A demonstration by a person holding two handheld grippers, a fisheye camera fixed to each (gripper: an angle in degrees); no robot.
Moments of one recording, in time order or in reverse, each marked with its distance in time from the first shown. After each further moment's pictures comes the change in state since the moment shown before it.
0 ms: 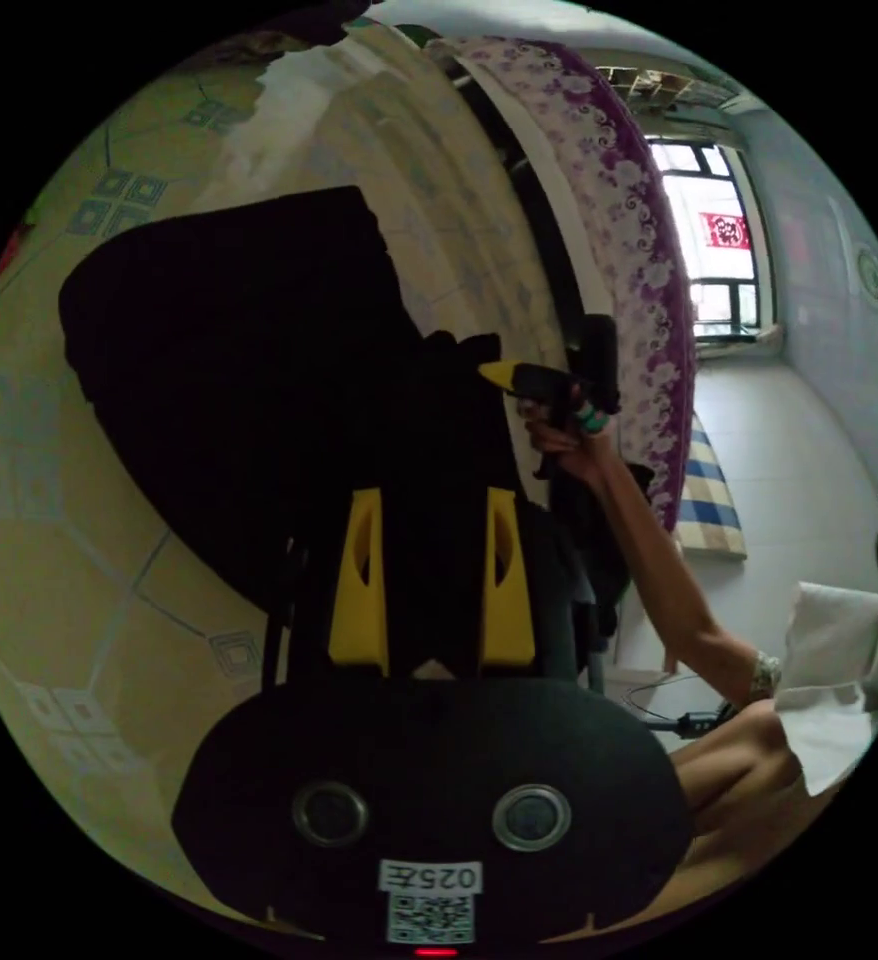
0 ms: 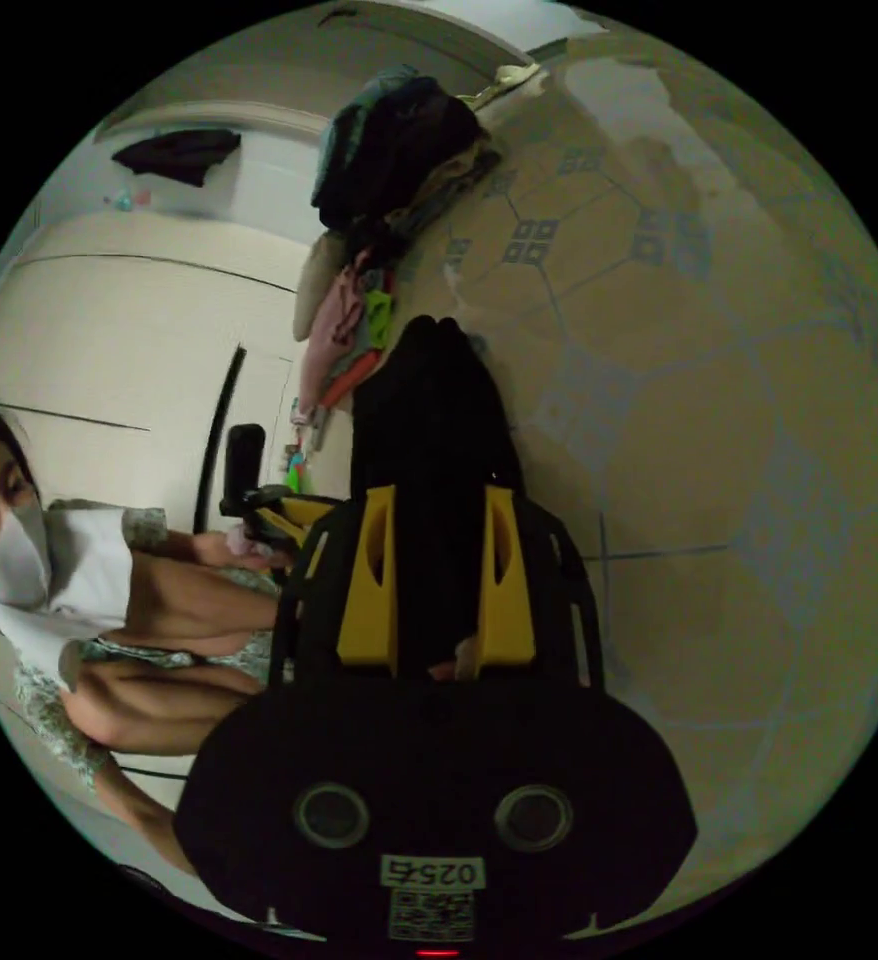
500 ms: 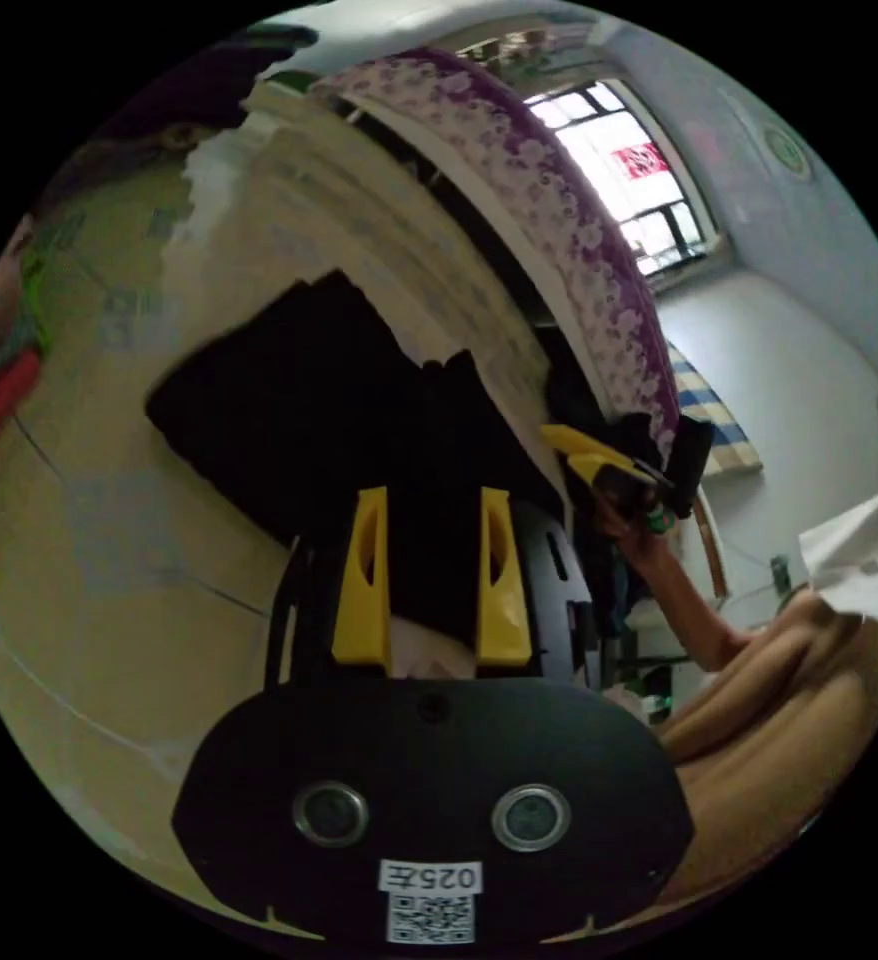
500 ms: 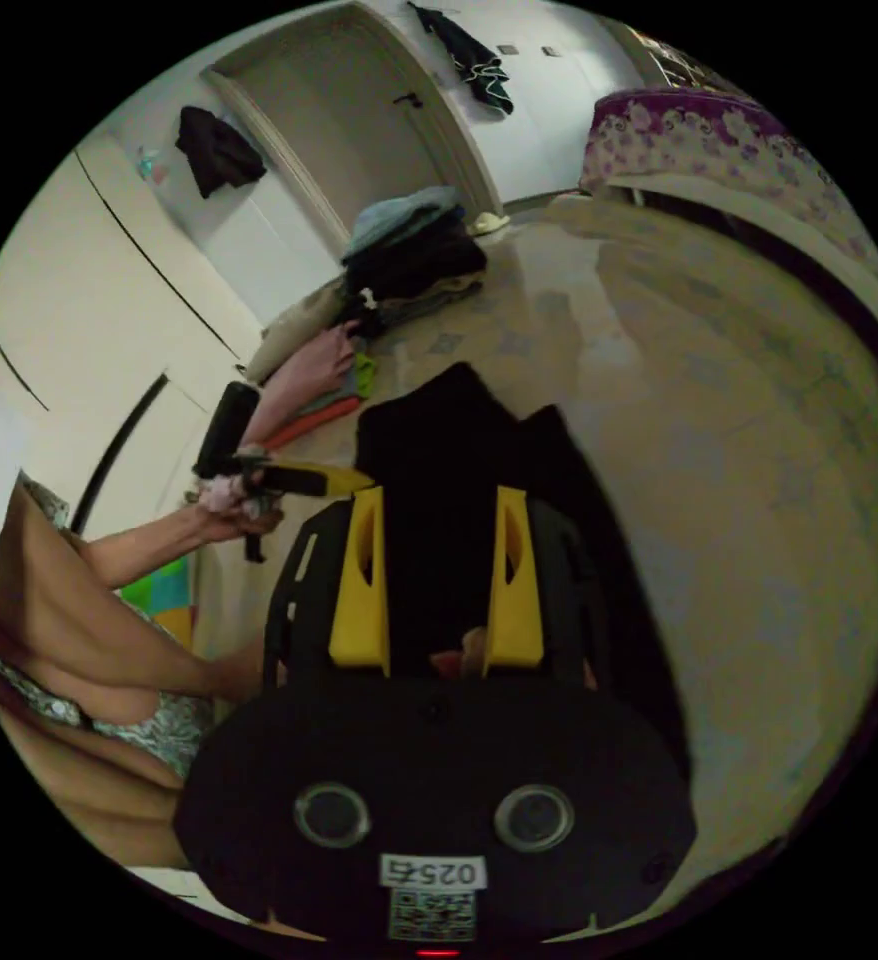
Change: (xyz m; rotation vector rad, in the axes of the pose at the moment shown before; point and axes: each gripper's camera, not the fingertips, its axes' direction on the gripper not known) left arm -0.042 0.011 -0.030 0.040 -0.011 0.217; right arm -0.147 0.145 0.010 0.396 0.445 -0.007
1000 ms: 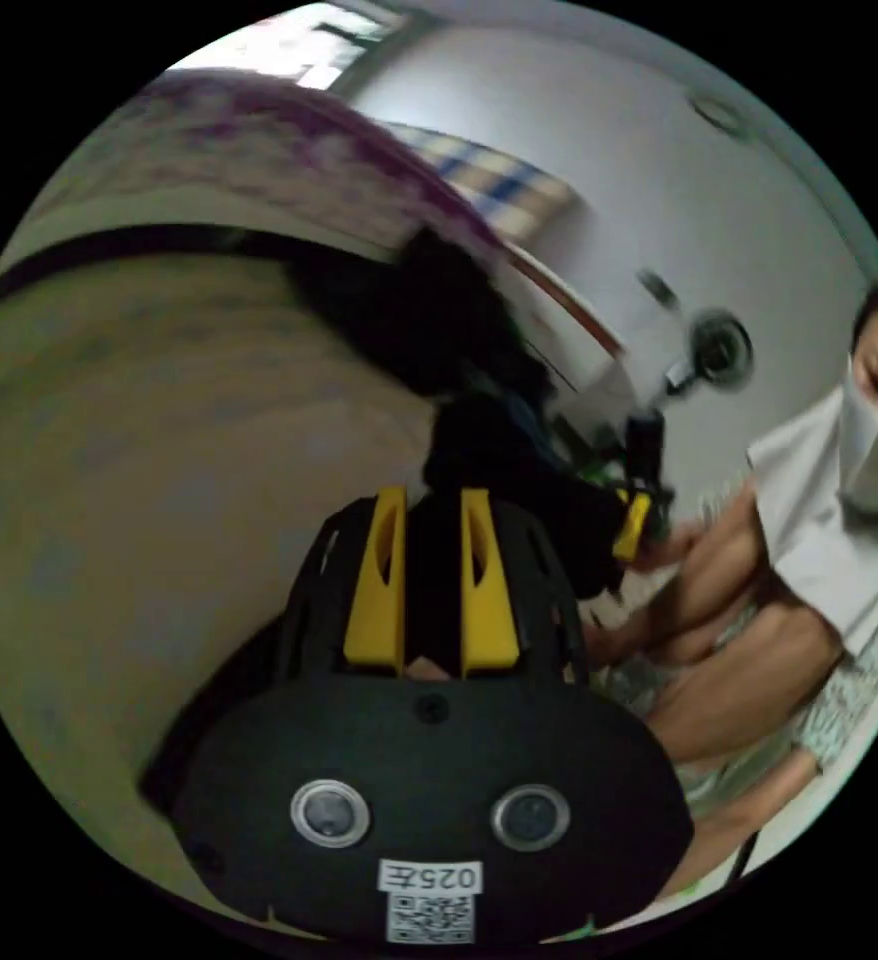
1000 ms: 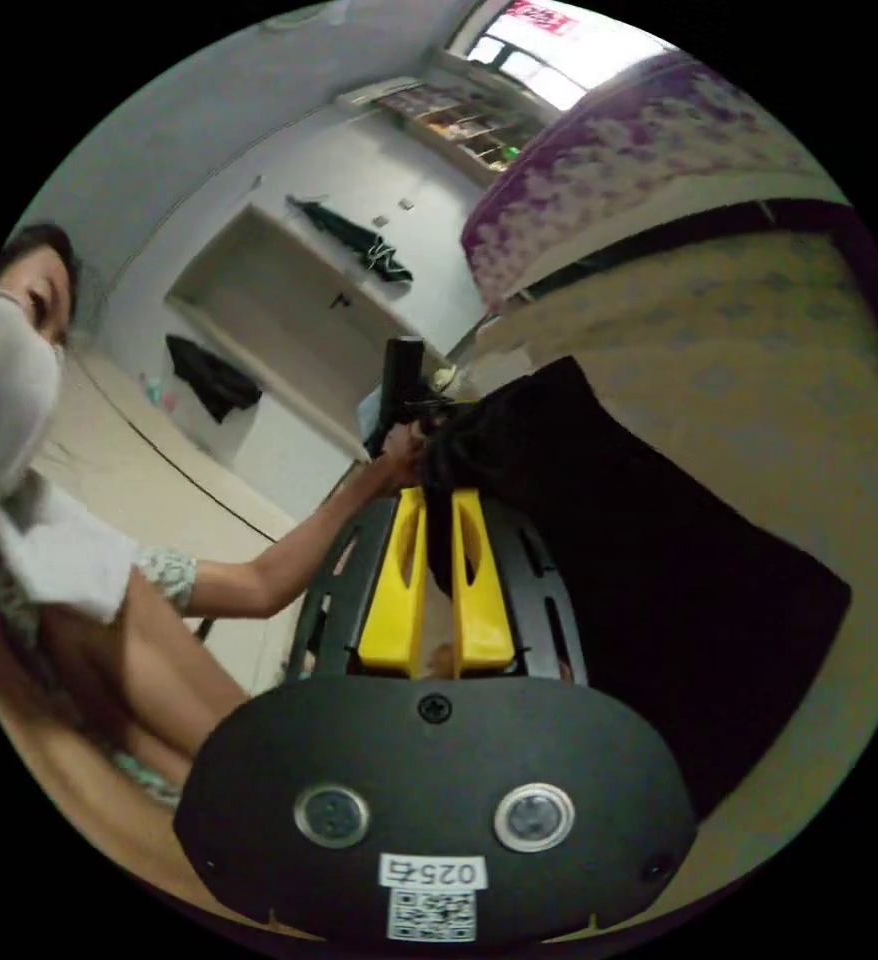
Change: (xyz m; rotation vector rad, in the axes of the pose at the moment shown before) left arm 0.146 -0.186 0.116 -0.403 0.245 0.763; right arm -0.036 0.106 -0.091 0.500 -0.146 0.360
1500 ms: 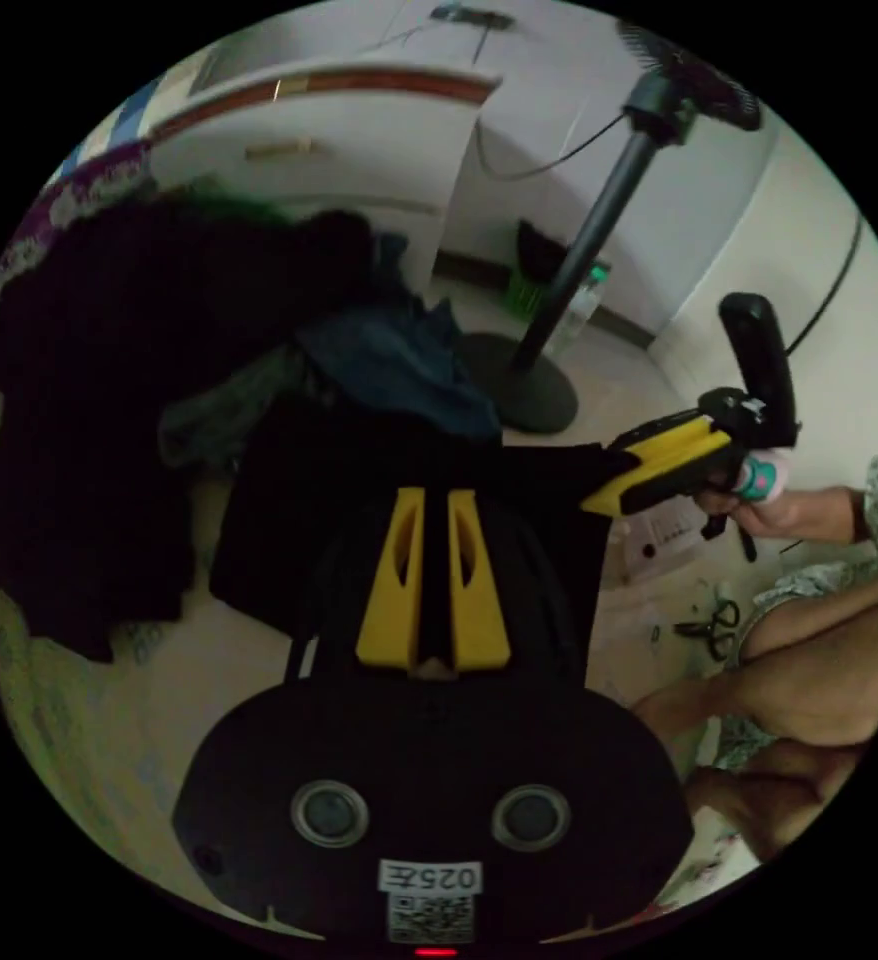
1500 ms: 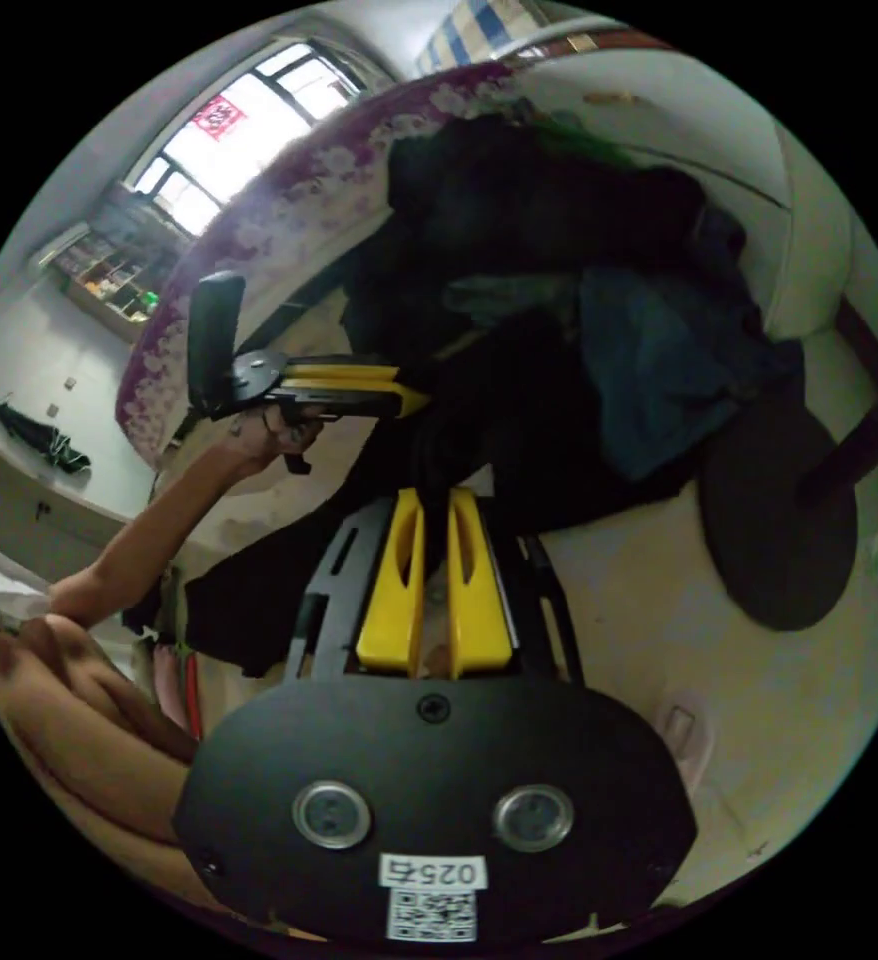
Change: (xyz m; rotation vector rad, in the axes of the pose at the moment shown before) left arm 0.357 -0.177 0.515 -0.484 0.152 0.825; right arm 0.069 0.153 -0.352 0.294 0.804 0.655
